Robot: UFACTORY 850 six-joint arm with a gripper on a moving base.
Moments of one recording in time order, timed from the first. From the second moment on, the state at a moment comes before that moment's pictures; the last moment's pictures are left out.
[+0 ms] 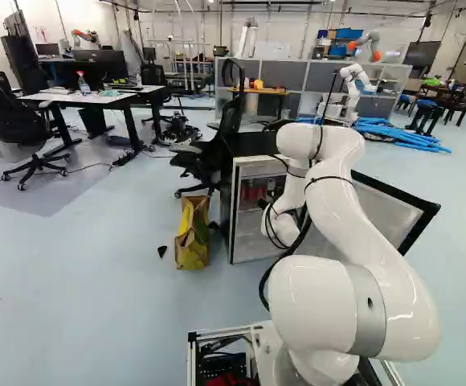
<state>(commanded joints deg) -18.3 -74.0 -65.6 -7.4 85.4 0.0</state>
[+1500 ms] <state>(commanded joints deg) -19.8 -79.5 -72.5 -7.4 86.3 0.0</state>
